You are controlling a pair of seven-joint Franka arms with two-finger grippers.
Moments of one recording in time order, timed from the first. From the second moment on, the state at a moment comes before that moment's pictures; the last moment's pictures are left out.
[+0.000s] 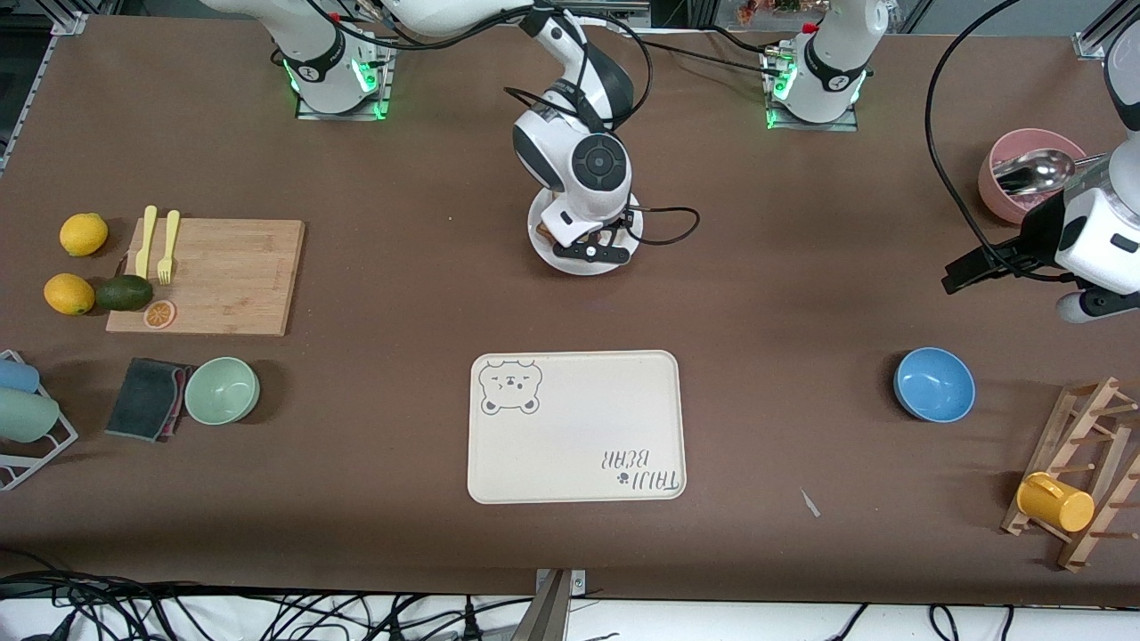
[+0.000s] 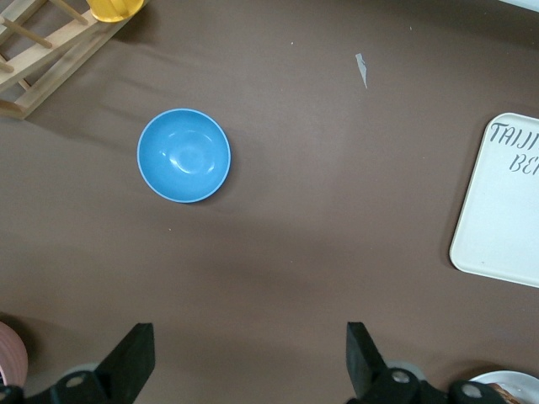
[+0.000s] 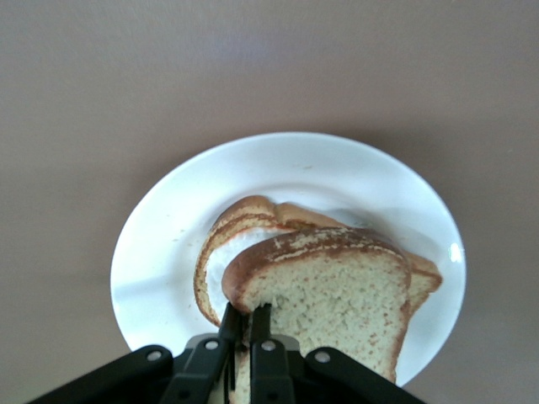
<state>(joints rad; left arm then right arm) 0.23 0.13 -0.26 -1.59 0.01 1.68 -0.30 0.96 0.74 -0.05 -1.44 0.26 2.01 0.90</state>
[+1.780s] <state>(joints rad) 0.18 0.19 -0.30 -1.59 -0.01 1.74 -0.33 0.93 0.52 -0.58 -1.39 0.26 1.55 0.18</state>
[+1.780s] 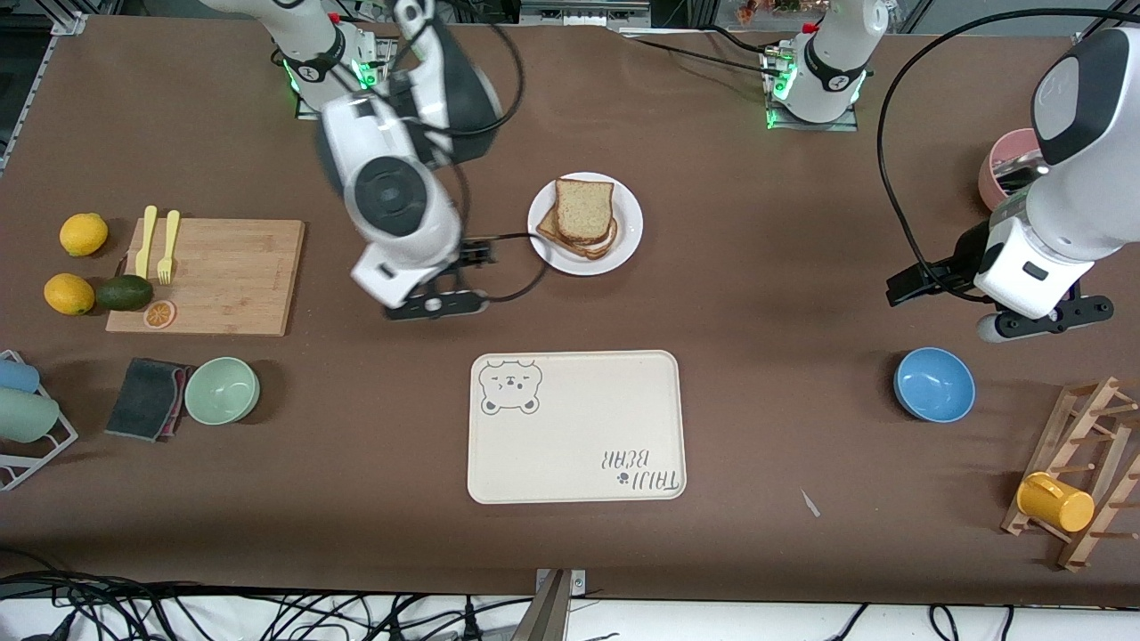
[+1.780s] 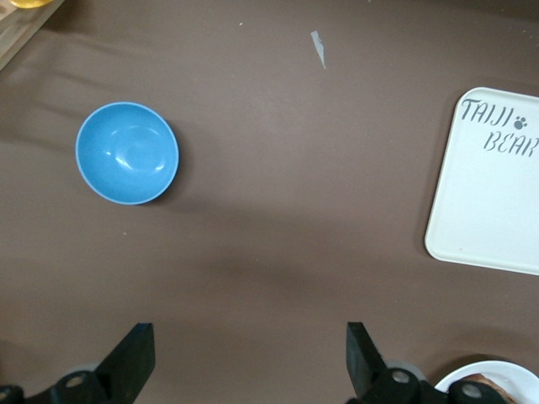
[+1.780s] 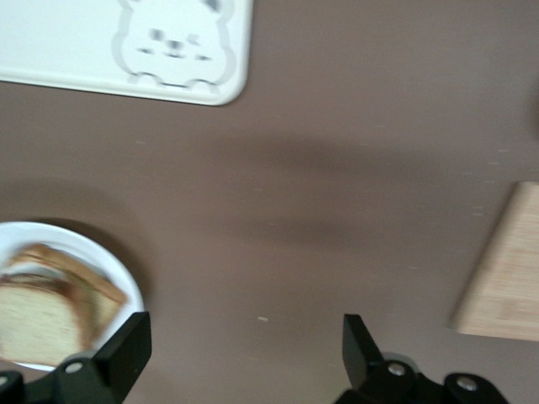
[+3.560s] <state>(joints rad) 0.28 0.05 -0.31 -2.20 -0.76 2.02 0.26 0.19 0.26 -0.14 -1.52 0.00 1.47 -0.13</state>
